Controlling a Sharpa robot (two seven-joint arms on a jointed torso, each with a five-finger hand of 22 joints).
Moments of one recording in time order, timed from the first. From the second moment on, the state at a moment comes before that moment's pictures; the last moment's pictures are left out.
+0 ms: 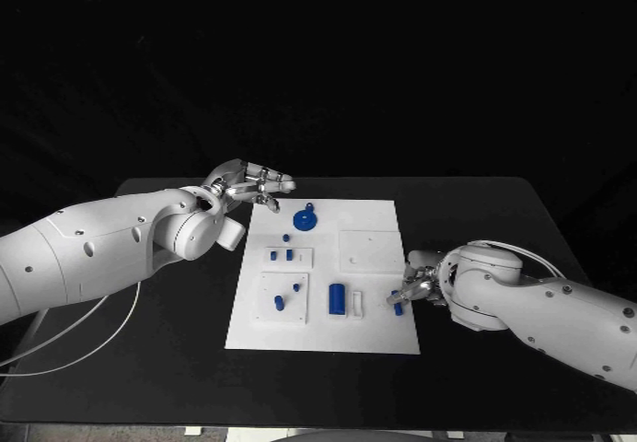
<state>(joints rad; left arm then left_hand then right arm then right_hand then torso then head) 1.31 -0.78 -0.13 1.30 -0.26 -0.22 0.22 1.36 -0.02 -0.09 0.00 0.15 1.02 0.14 0.07 0.06 1.20 0.08 0.06 0.06 1.27 0.00 0.78 0.25 0.08 1.26 -0.02 0.08 1.16 0.95 -0.78 0.17 1.56 -1.43 0.12 -0.69 1.12 -0.15 0.30 0.07 0.05 1.25 0.04 0.07 0.25 1.39 -0.04 0.93 1.26 1.46 -0.10 1.01 1.08 0.07 1.47 -0.12 0.71 1.31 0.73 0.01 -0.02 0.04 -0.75</state>
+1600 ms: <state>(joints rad) 1.31 -0.79 -0.13 1.30 -0.26 -0.21 0.21 1.36 -0.02 -0.09 0.00 0.15 1.02 0.14 0.07 0.06 1.20 0.08 0.06 0.06 1.27 0.00 0.78 0.25 0.08 1.26 -0.02 0.08 1.16 0.95 -0.76 0.10 1.55 -1.13 -0.14 -0.66 1.07 -0.09 0.37 -0.18 0.50 1.20 0.07 0.06 0.83 1.37 -0.03 0.93 1.25 1.46 -0.09 1.01 1.07 0.05 1.46 -0.11 0.73 1.31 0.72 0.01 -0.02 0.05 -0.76</state>
